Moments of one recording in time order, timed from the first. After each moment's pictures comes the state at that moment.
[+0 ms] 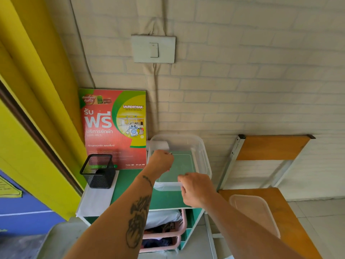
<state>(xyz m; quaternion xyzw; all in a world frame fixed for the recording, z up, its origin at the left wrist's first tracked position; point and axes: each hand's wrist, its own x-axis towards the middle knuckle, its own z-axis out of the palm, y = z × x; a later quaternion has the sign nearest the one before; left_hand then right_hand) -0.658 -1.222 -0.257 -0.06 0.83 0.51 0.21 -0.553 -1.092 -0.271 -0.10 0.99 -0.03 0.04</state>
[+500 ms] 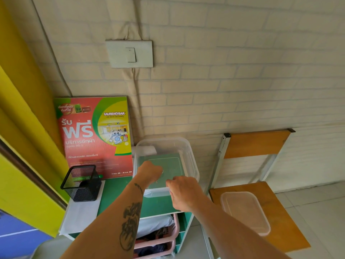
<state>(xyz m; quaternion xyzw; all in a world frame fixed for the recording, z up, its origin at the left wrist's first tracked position) -0.650 -1.212 -0.257 -0.02 0.91 0.36 0.22 -0.551 -1.093 -0.267 -0.10 0.99 -0.01 0.05</state>
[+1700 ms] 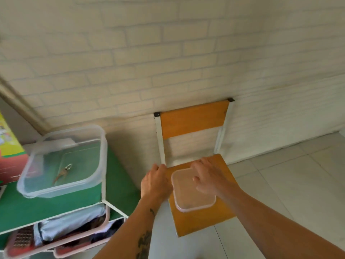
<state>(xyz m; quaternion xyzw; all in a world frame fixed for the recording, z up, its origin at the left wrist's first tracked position) -0.486 -0.930 -0.312 0.17 0.95 0.22 0.11 -0.428 -0.747 -0.318 0.09 0.98 -0.15 0.08</state>
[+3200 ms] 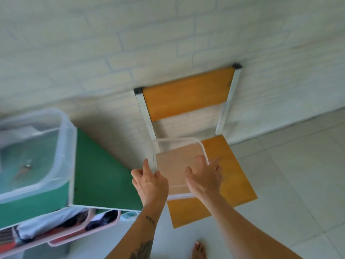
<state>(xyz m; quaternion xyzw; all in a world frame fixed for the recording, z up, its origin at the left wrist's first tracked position) -0.475 -0.879 -0.402 -0.10 0.93 0.34 0.08 -0.431 -0.750 -0.414 0.38 0.88 -0.30 0.02</state>
